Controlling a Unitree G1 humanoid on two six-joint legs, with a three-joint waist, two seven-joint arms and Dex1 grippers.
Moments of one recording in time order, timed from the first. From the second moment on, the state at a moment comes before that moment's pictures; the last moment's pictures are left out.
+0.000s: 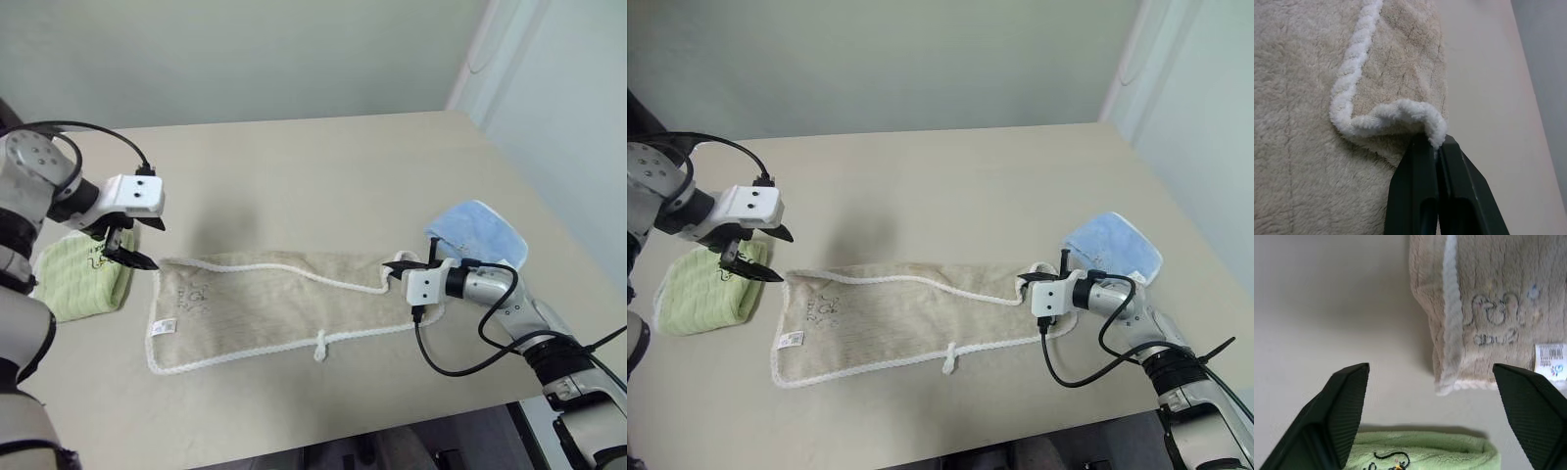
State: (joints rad) left arm -1.32 1.10 -0.89 1.11 -0.10 -0.27 -1.55; right arm -0.49 -0.65 0.29 0.35 -0.32 -0.56 0.69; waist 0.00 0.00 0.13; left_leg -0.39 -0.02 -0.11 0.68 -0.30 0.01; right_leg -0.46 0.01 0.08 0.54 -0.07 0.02
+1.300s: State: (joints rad) left arm -1.09 0.97 -0.19 1.17 -0.16 -0.12 -1.48; right arm -0.38 -0.70 -0.06 -0.03 0.29 0.19 0.83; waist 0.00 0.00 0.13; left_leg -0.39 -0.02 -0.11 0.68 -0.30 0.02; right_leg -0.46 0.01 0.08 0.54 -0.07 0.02
